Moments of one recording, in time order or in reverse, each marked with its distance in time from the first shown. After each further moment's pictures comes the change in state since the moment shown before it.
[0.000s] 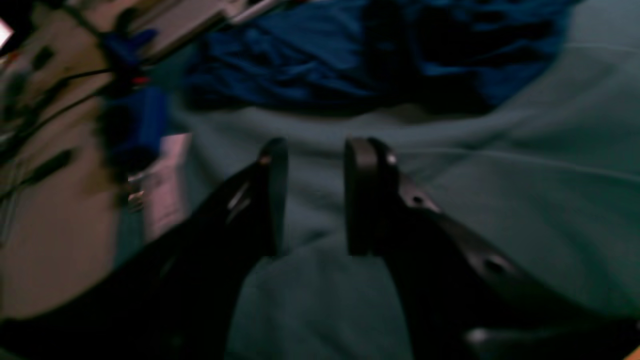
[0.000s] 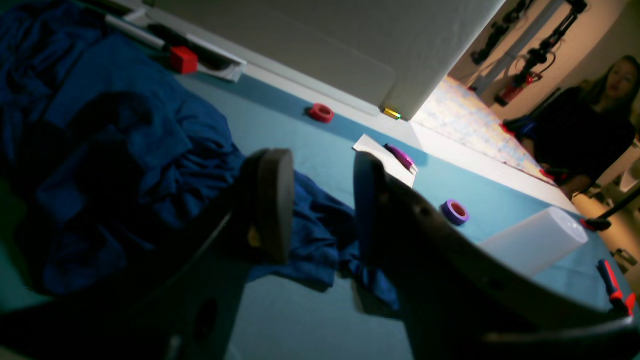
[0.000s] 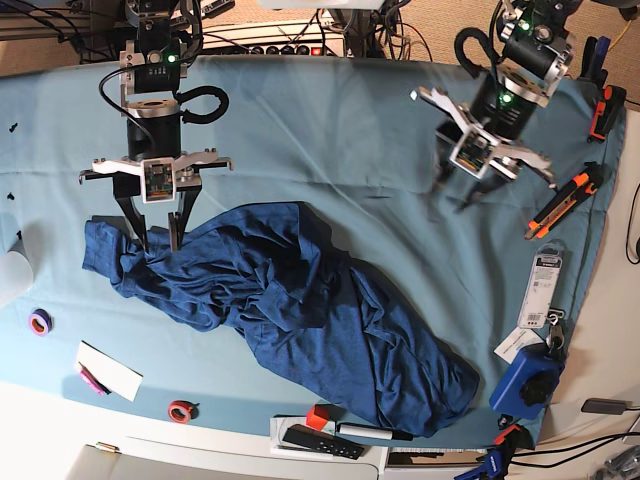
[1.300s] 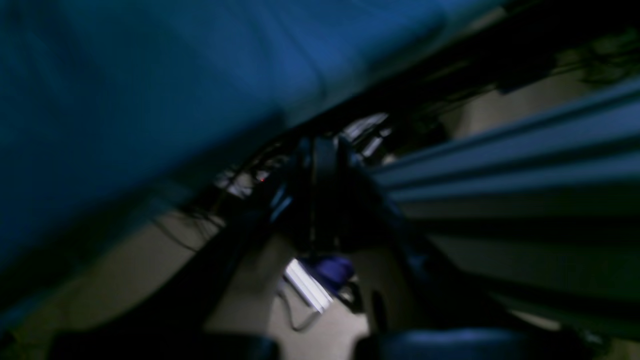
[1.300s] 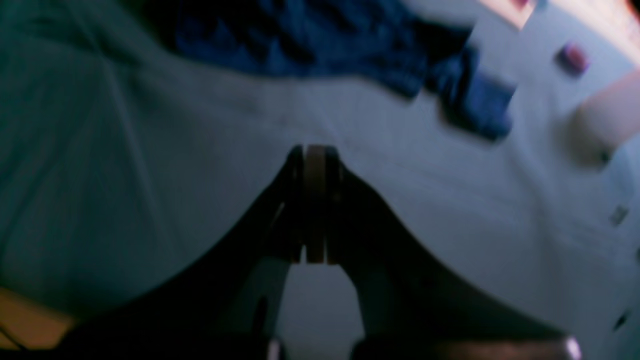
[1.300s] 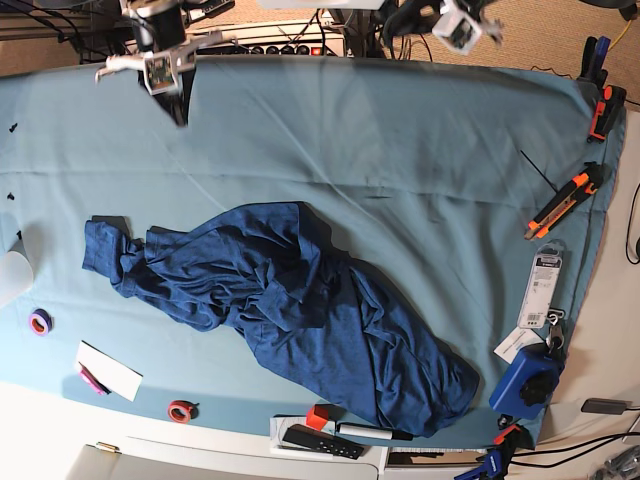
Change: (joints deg) left arm 27.4 -2.5 -0.1 0.0 -25.9 -14.7 -1.8; right arm -28.4 7.1 0.0 0.1 11.8 -4.3 11.2
